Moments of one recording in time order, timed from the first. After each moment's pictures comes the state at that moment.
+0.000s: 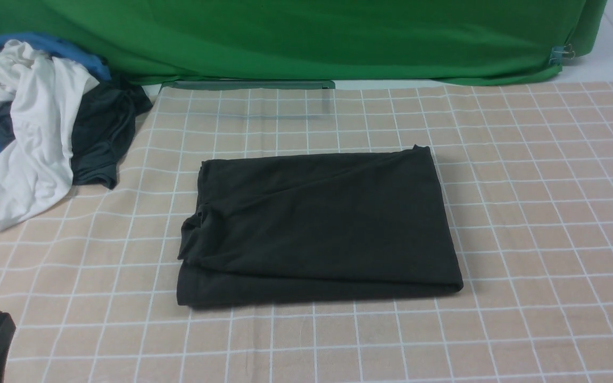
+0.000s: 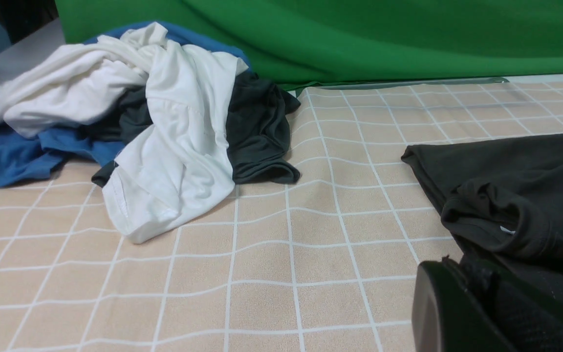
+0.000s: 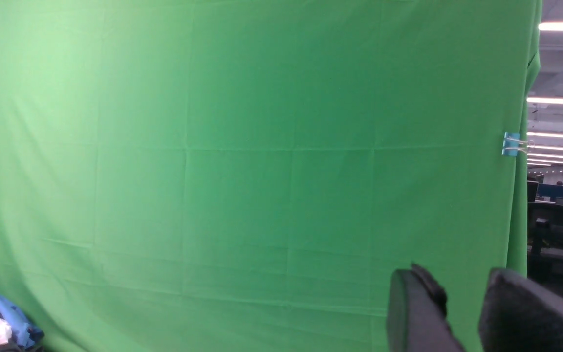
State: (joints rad) right arm 0.25 0.12 -0.37 0.08 -0.08 -0.16; left arm 0.00 0.00 0.01 -0.14 0.24 0.21
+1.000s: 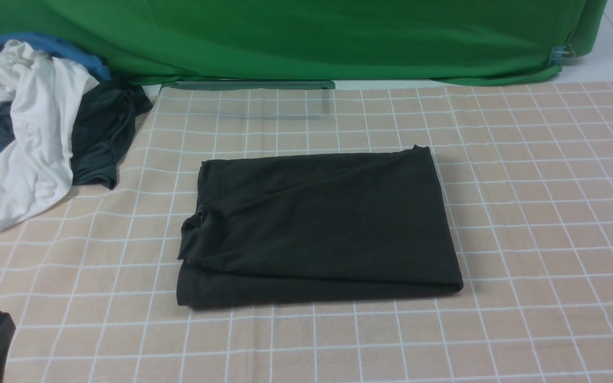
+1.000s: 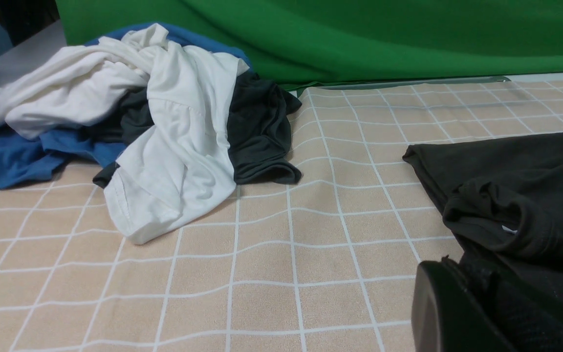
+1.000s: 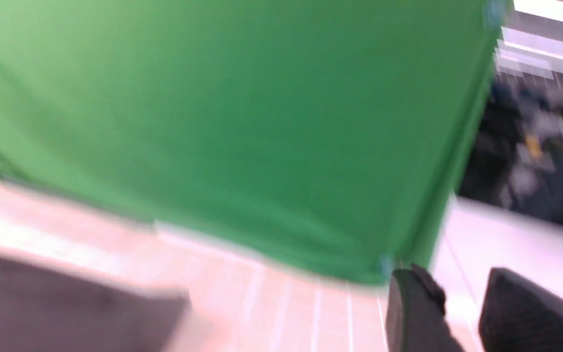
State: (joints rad) right arm 0.07 0.12 -0.32 0.08 0.21 -0.29; left arm 0.00 0.00 0.01 -0.14 0.24 0.21
